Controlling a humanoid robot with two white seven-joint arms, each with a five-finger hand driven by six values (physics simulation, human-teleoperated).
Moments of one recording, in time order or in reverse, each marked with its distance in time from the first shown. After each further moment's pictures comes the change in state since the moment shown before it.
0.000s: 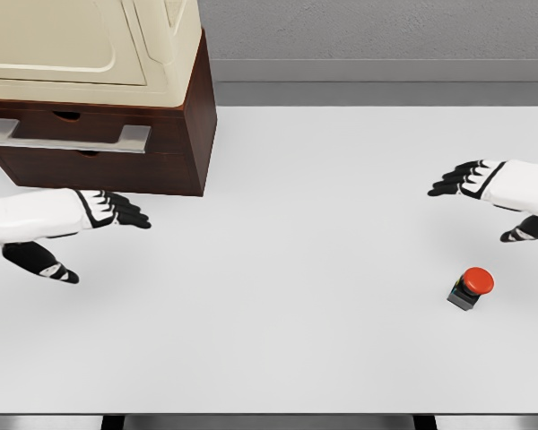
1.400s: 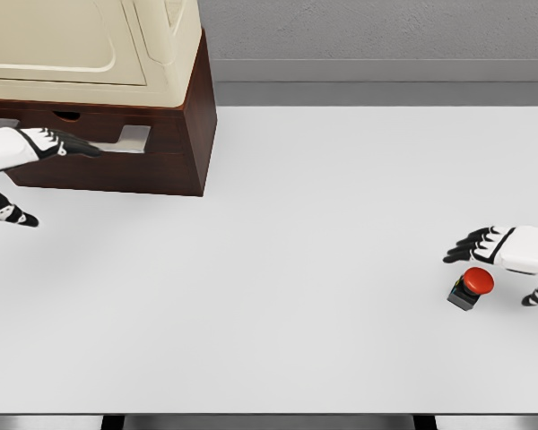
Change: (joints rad) left arm -0.129 0.023 0.002 0.183 0.117 0.000 -0.035; right arm 0.209 -0.141 0.021 -0.059 0.000 0.000 -0.052
